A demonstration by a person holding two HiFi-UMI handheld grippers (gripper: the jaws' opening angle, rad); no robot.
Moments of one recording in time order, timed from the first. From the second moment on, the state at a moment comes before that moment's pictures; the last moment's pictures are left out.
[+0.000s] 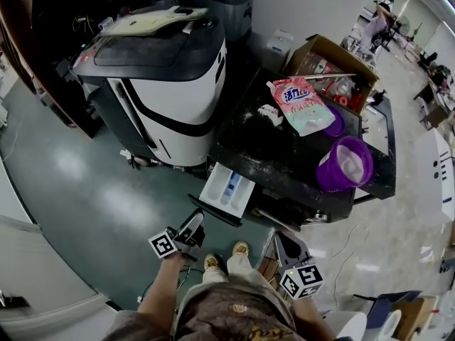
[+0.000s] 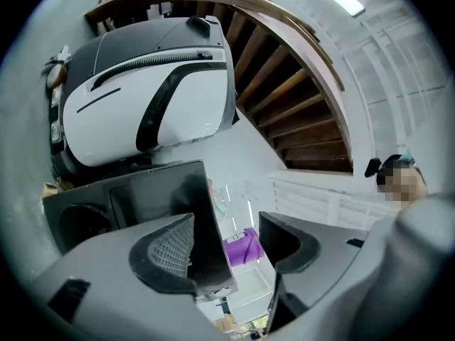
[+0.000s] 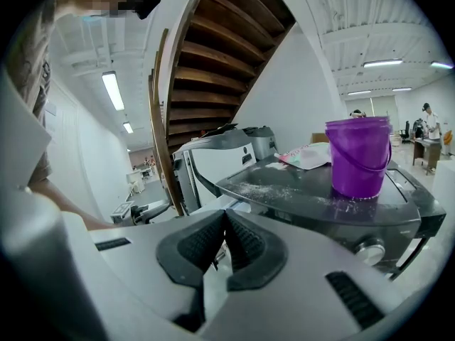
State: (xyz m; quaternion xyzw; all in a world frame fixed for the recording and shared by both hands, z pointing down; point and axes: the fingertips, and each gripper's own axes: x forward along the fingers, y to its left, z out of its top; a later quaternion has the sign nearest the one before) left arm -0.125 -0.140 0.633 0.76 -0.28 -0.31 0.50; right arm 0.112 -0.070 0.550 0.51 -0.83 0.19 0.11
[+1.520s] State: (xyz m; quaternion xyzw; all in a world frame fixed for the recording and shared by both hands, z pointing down) left arm -0.076 -0.147 0.500 0.88 -0.45 0.00 0.14; right arm 0.120 -0.124 0.514 0.52 -0.84 0.13 0.07
